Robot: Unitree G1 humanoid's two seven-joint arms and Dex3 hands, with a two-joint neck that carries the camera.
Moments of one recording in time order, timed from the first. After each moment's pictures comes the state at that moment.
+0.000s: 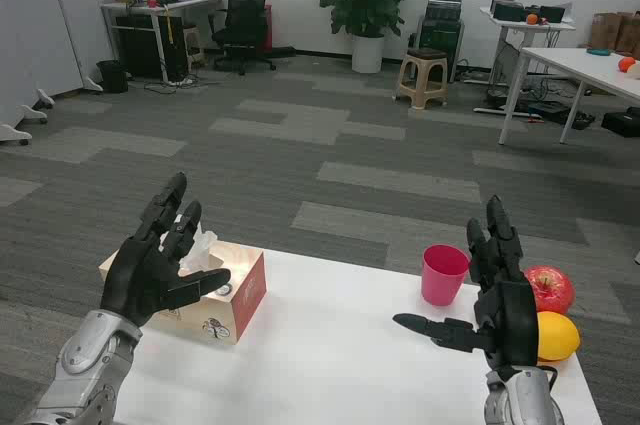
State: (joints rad) left arm -0.34 0.37 -0.09 0.58 -0.58 -0.66 -0.26; right arm -0.28 -0.26 0.21 0.50 0.31 -0.80 -0.20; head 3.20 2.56
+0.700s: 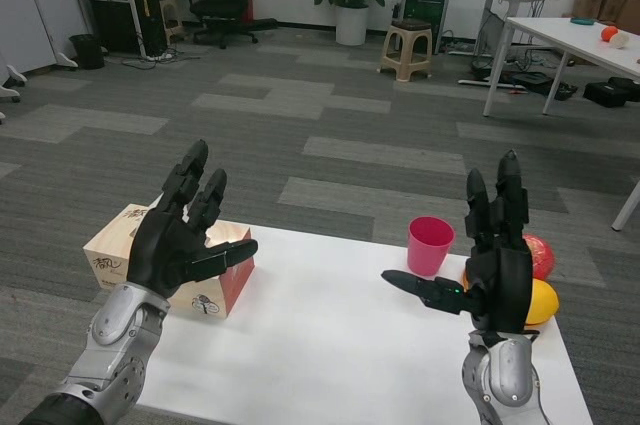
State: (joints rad) left arm -0.37 0.32 -0.22 0.49 -0.62 -0.66 -0.20; right arm -0.27 -0.27 0.25 0.43 0.27 -0.93 -0.35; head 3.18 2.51
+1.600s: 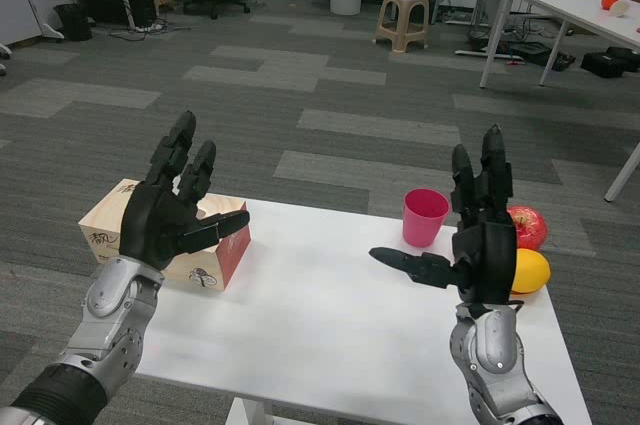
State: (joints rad) left arm -0.37 0.33 -0.21 0.49 -0.62 -0.66 -0.20; right arm -0.27 -0.27 0.29 0.43 0.27 -0.93 -0.35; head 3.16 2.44
